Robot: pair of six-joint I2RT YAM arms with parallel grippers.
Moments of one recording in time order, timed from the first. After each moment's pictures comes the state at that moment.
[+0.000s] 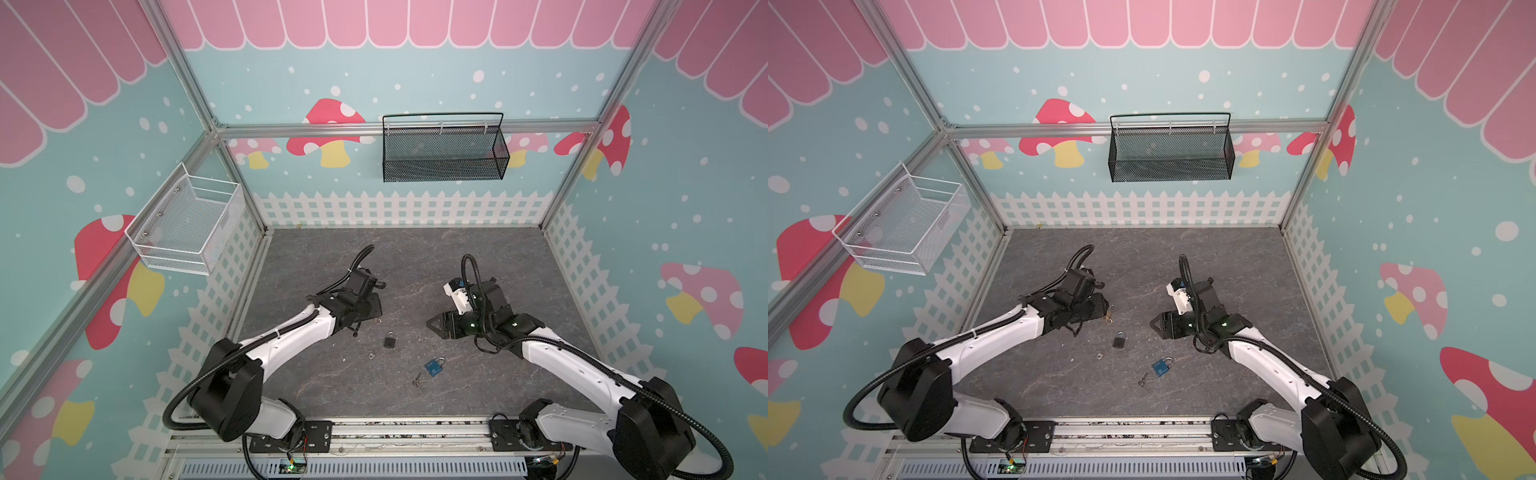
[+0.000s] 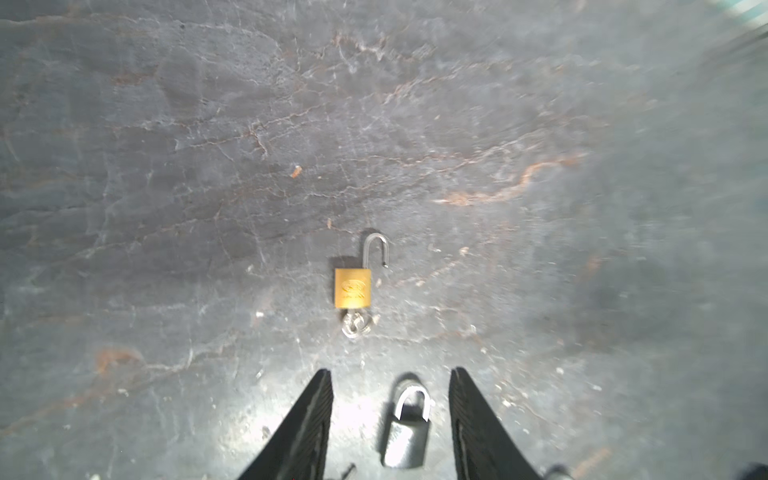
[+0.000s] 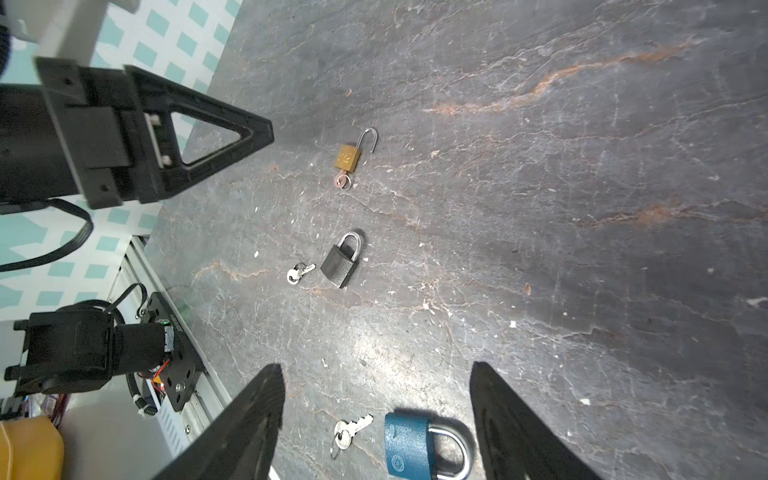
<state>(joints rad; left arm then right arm) -0.58 1.38 0.91 -0.42 -0.07 -0.76 0.57 1.19 0.75 -0.33 -0.38 0.38</state>
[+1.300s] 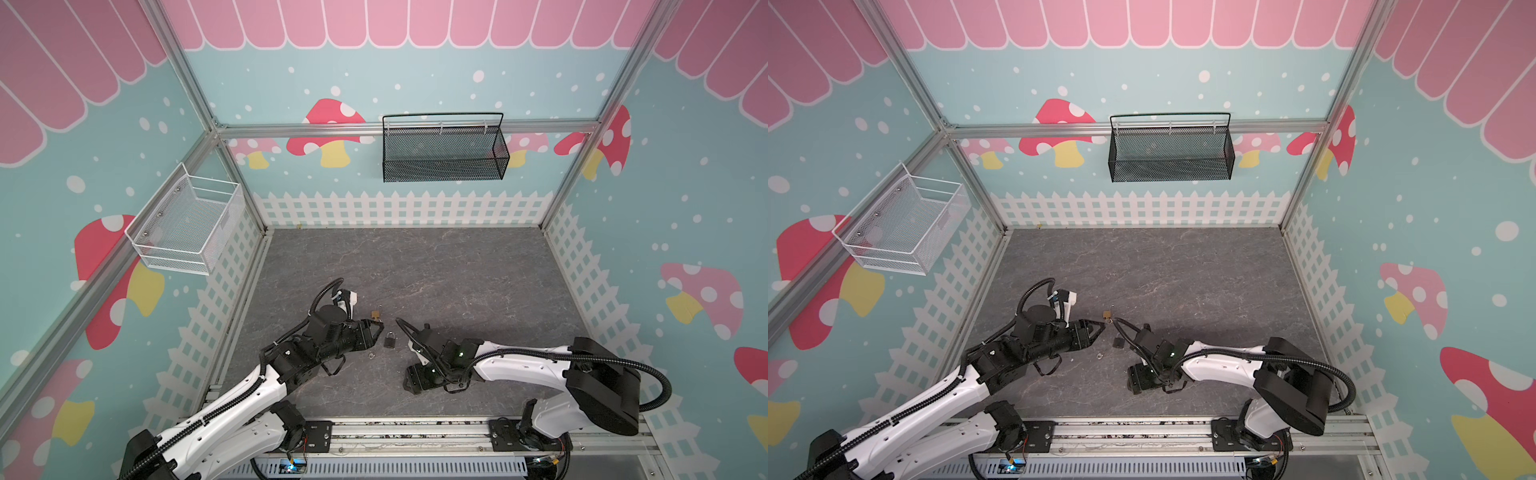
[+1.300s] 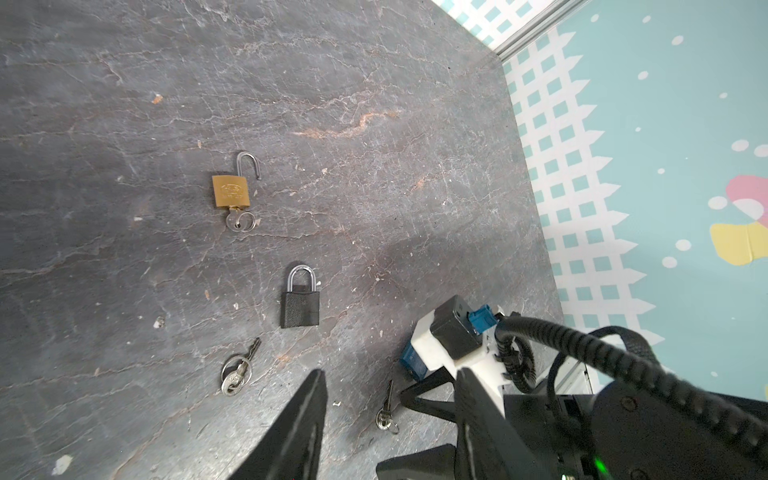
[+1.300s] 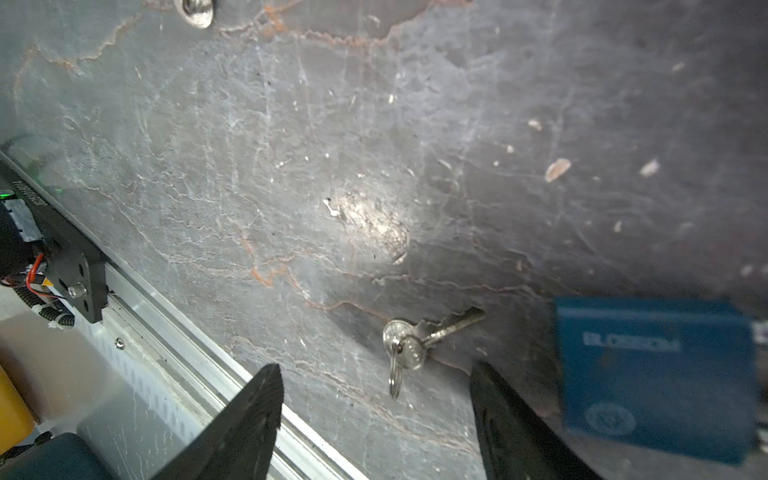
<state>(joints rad) -0.69 0.86 0.61 -0.32 0.10 -0.81 1.05 1.48 0.73 -0.39 -0.22 0.73</state>
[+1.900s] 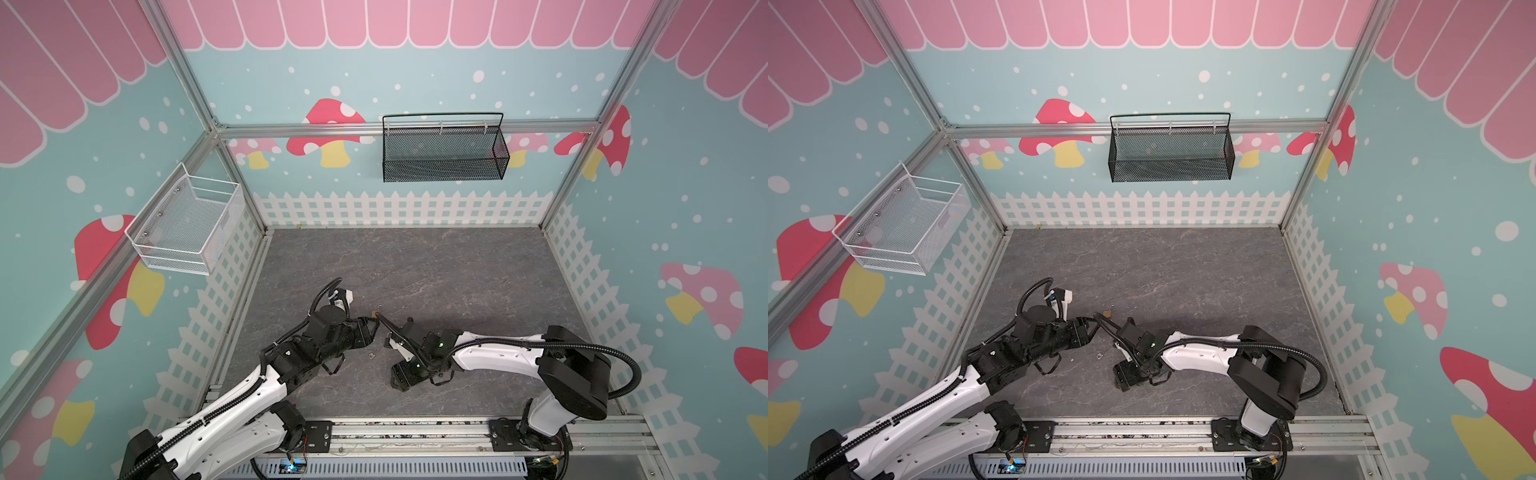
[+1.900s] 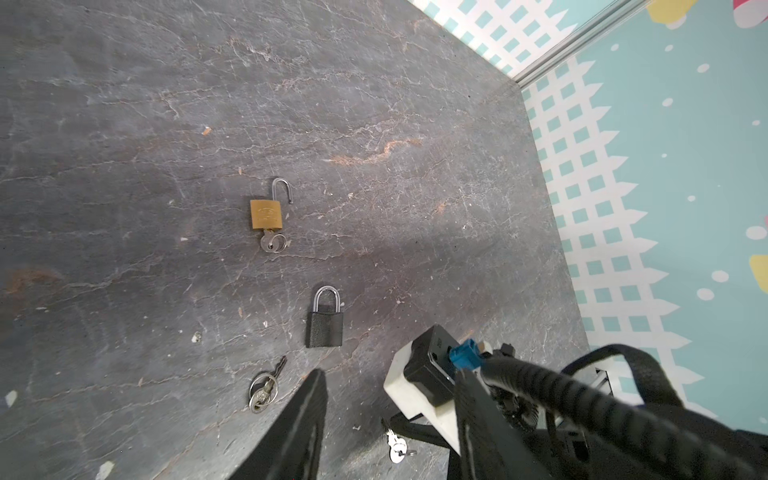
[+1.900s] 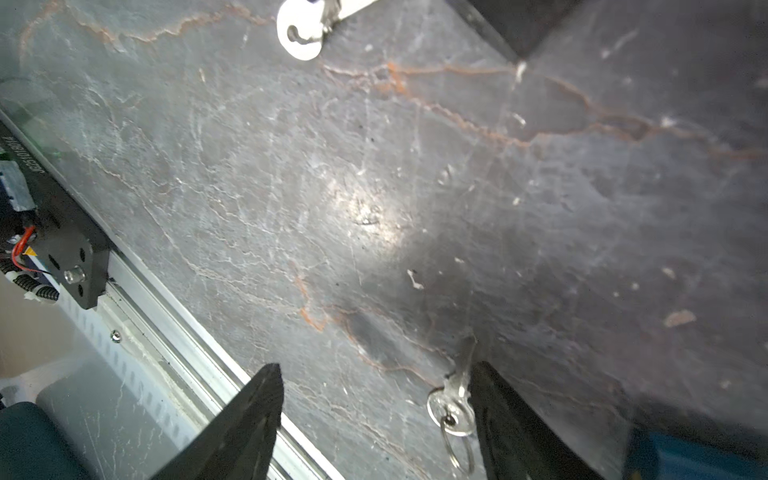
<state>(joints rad) -0.68 0.86 0.61 -0.32 0.01 -0.81 1.06 1.63 0.93 -0.47 -0.23 0.53</state>
